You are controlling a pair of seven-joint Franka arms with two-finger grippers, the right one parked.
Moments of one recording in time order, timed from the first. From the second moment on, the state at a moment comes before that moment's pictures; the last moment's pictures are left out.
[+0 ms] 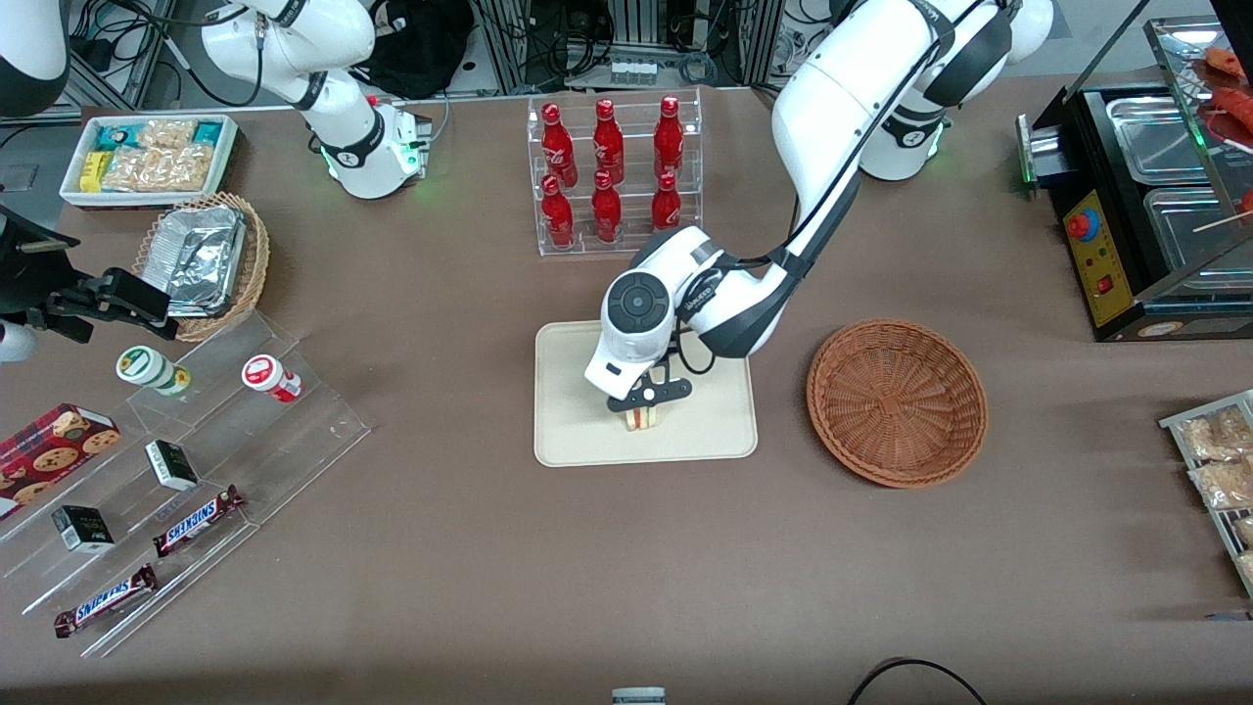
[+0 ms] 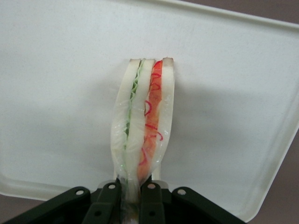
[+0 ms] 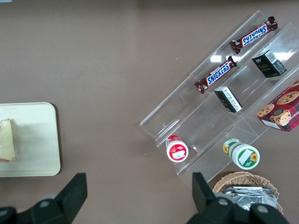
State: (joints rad) arm -0.59 0.78 -0.26 -1.40 0.05 2.07 -1.02
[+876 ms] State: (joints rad) arm -0.58 0.68 -0.25 -1.35 0.09 1.95 -1.03
